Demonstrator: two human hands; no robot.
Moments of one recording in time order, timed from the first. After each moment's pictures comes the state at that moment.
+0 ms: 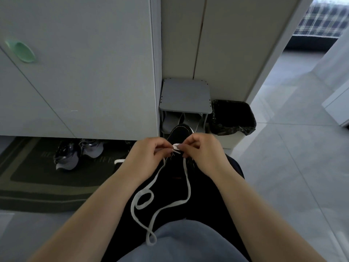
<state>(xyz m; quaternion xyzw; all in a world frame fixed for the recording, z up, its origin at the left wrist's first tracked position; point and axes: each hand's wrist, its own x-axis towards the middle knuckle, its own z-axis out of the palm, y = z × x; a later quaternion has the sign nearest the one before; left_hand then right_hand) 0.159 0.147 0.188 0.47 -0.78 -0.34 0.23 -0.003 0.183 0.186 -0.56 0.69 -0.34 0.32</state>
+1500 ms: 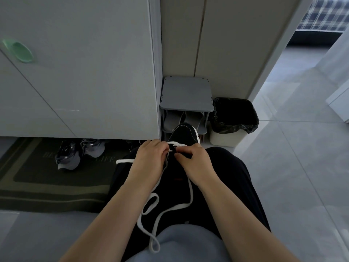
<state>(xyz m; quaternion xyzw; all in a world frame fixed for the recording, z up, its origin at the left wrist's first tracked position) 0.149 0.139 0.137 0.47 -0.83 -0.11 0.28 0.016 0.187 0.155 -0.50 0.69 -0.38 0.36</state>
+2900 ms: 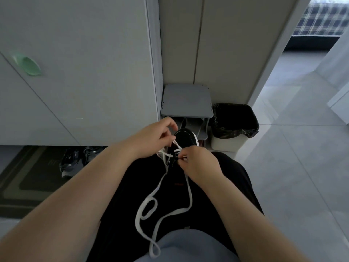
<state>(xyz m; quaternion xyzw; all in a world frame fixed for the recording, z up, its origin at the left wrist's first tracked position) 0.146 0.097 0.216 0.38 -0.84 -0.36 0.11 0.008 0.178 0.175 -0.64 0.73 -0.13 0.19</state>
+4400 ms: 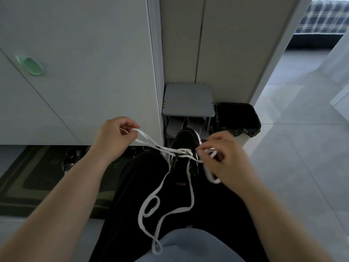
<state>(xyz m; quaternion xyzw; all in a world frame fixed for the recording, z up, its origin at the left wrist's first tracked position) 0.205 0.096 0.213 0.56 -0.70 -0.30 0.32 -0.028 0.219 0.204 -0.63 0.65 -0.38 0.19</state>
